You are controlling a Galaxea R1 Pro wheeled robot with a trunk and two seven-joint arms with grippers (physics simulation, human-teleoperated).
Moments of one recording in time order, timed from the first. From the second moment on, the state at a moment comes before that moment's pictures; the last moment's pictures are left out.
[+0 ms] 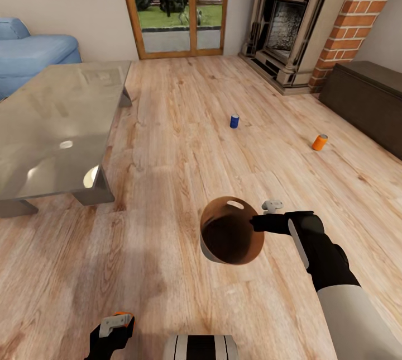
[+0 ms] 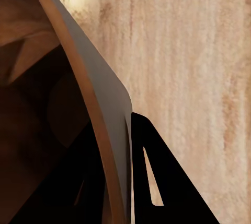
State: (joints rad) left arm -0.33 0.06 0.05 -0.35 0.09 -0.35 -0.04; right arm -0.70 -0.07 -0.01 -1.17 0.06 0.92 0.48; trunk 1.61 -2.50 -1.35
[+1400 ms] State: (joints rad) left arm -0.33 0.06 0.05 -0.35 0.09 -0.35 -0.03; right arm -0.70 -0.07 -0.01 -1.17 0.06 0.92 0.49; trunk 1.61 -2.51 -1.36
